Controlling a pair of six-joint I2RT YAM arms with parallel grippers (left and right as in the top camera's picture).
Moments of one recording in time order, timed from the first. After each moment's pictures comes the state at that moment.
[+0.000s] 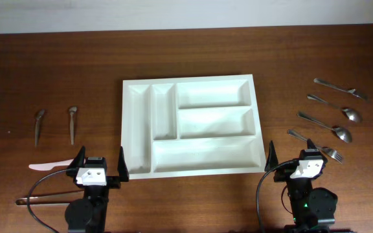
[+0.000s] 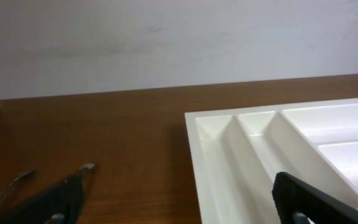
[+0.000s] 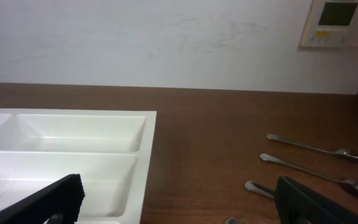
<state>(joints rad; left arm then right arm) -0.02 0.01 0.01 -0.08 -0.01 0.05 0.01 0.01 0.01 -0.07 0.00 -0.03</state>
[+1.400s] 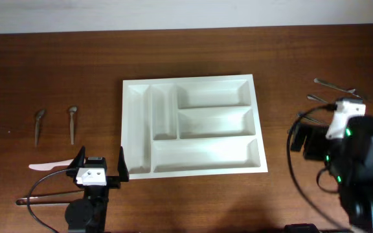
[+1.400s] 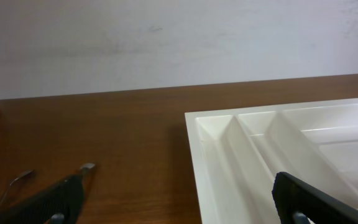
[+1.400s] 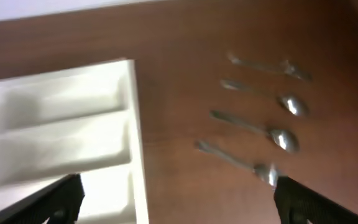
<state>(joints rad) -0.02 0.01 0.01 -0.08 -0.01 0.05 0.01 0.90 1.20 -1.06 0.16 0.21</state>
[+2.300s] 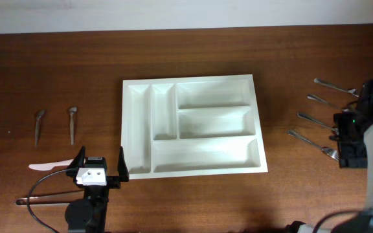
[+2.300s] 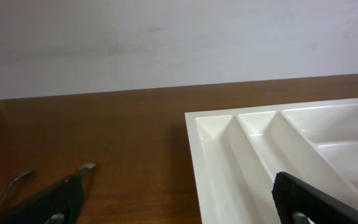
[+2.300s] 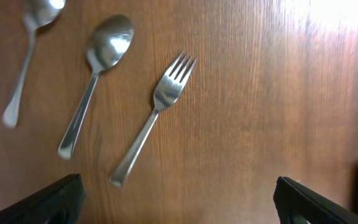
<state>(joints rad) -0.02 0.01 0.01 -0.08 -0.01 0.05 -0.42 1.47 1.25 -1.19 0.19 1.23</state>
